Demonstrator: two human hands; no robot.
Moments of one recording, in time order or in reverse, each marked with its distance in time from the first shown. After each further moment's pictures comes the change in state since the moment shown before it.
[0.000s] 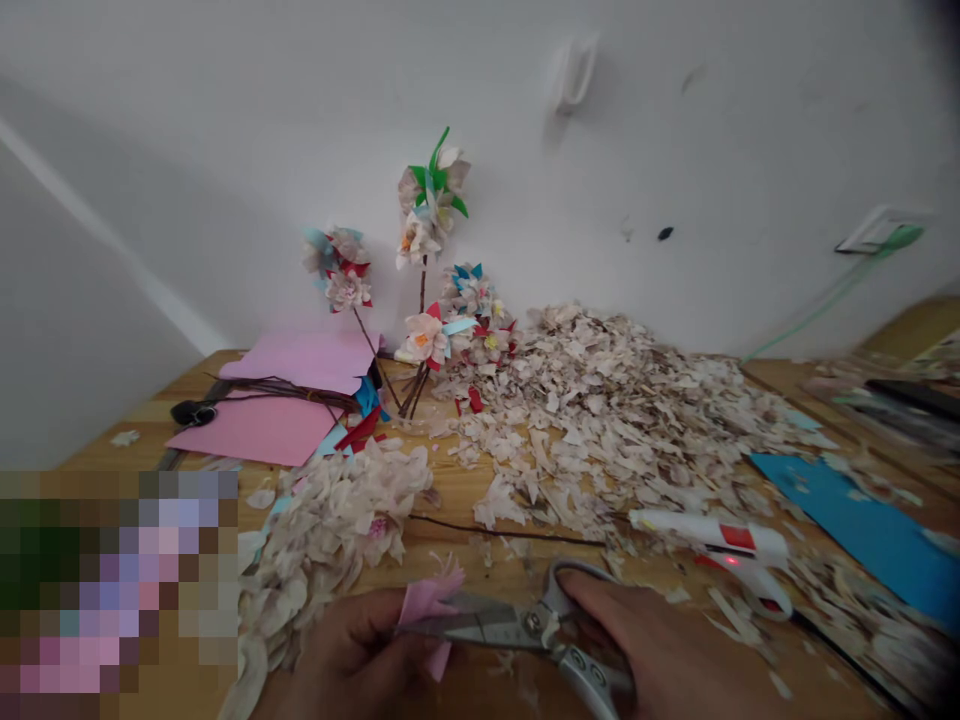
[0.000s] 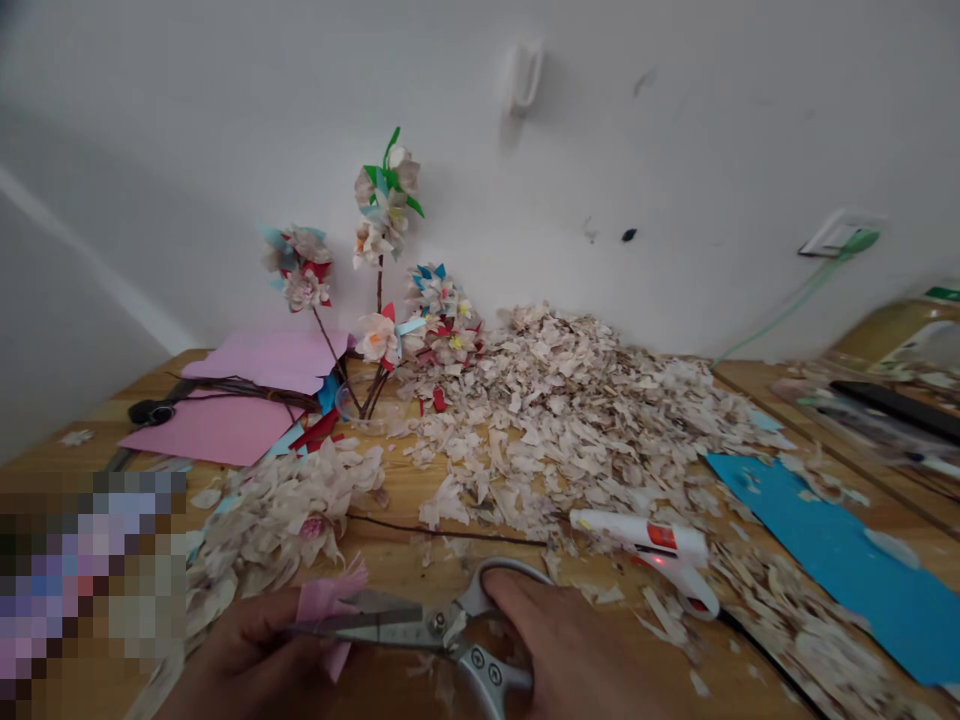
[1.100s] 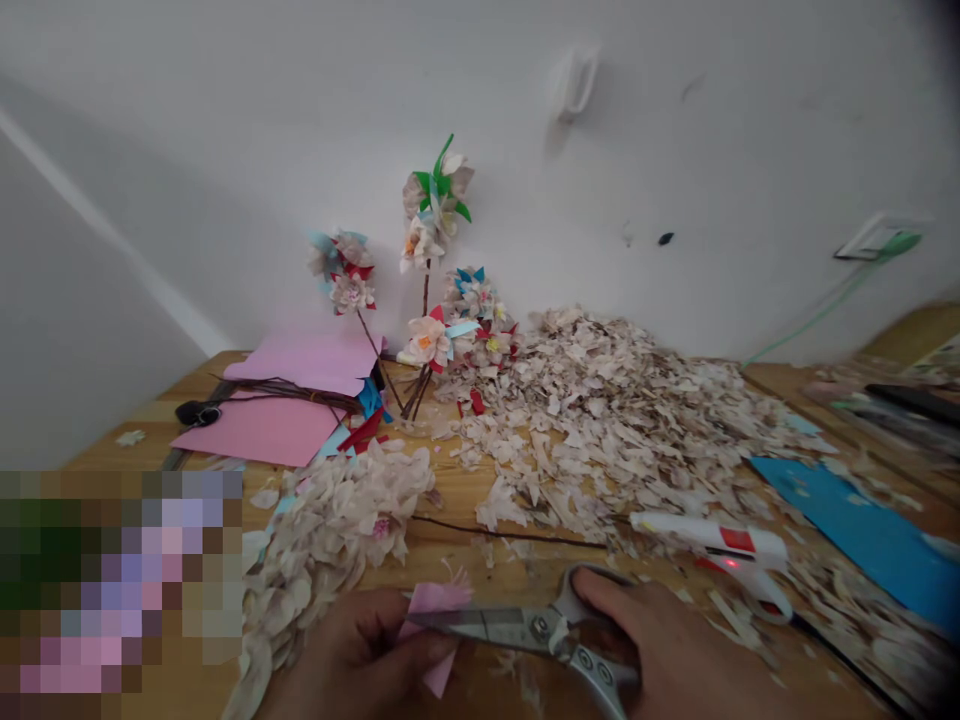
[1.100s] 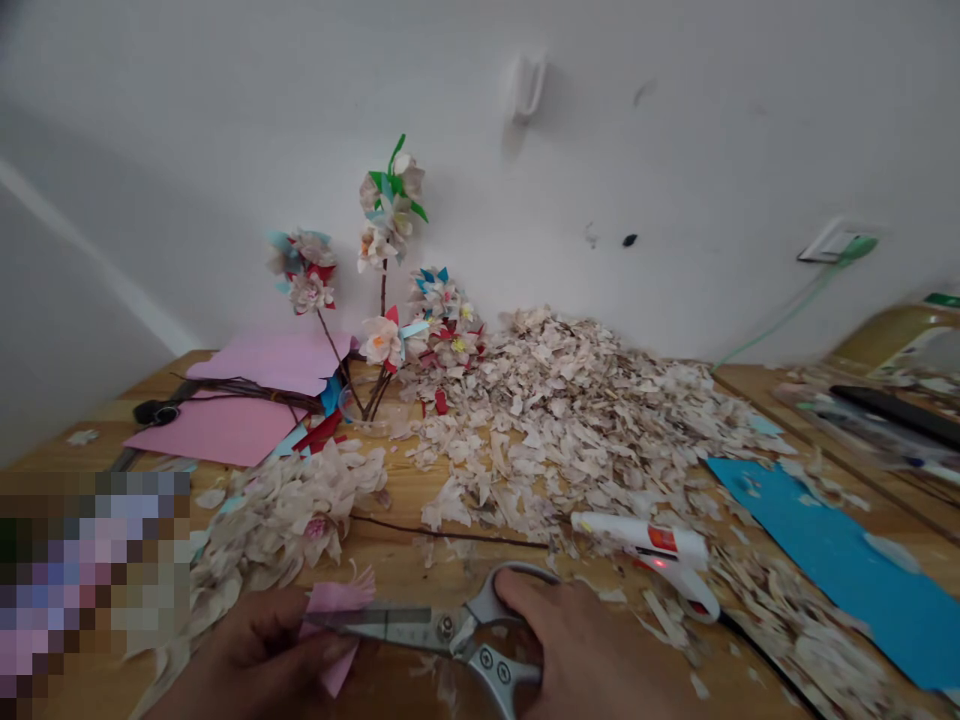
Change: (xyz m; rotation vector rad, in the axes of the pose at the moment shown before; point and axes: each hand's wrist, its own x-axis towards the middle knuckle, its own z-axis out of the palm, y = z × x) left_hand 0.002 0.019 -0.006 -0.141 -0.148 -0.086; right_hand 0.004 0.009 0.001 -0.089 -0.056 0.134
